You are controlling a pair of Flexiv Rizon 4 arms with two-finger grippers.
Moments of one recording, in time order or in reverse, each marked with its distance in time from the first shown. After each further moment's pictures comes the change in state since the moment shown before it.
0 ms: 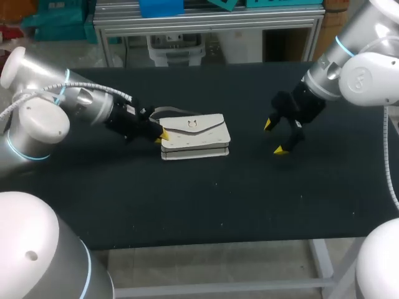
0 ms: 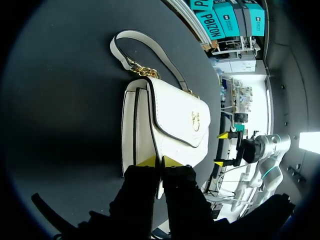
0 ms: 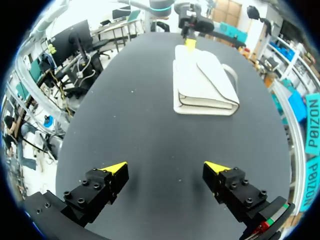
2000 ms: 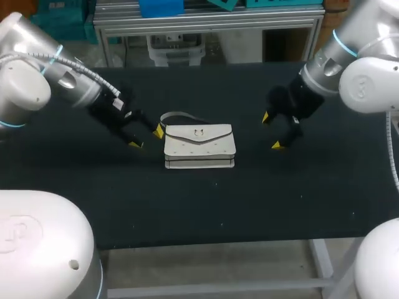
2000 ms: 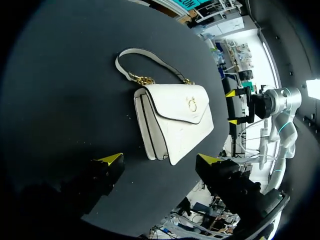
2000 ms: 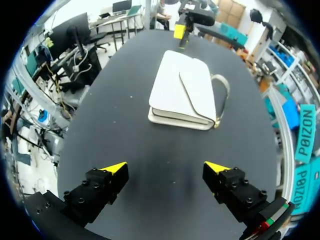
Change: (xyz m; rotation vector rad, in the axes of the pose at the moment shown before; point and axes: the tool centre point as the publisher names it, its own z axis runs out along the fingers) left arm -0.007 0.024 -0.066 -0.208 -0.129 0.365; right arm 0.001 0.027 -0.023 0.060 -0.079 -0.047
